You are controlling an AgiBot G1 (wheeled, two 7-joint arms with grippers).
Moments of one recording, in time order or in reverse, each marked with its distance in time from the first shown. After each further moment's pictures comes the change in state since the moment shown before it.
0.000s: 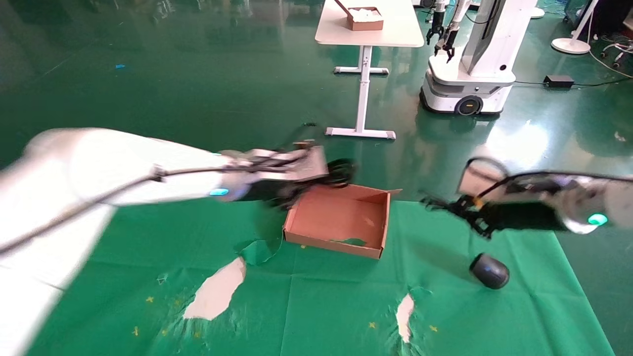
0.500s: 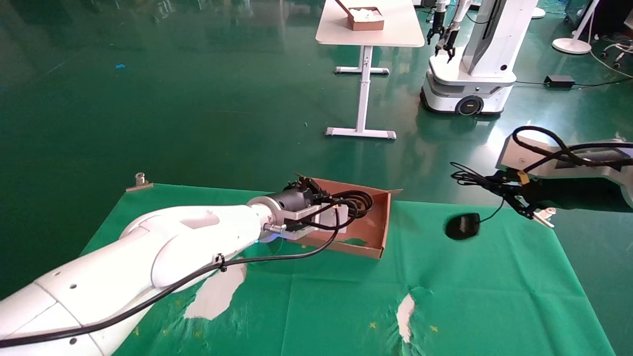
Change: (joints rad) left arm 0.047 0.055 0.359 0.071 -0.054 -0.394 0.096; right arm 0.020 0.120 0.026 0.223 -0.030 -0.052 0.146
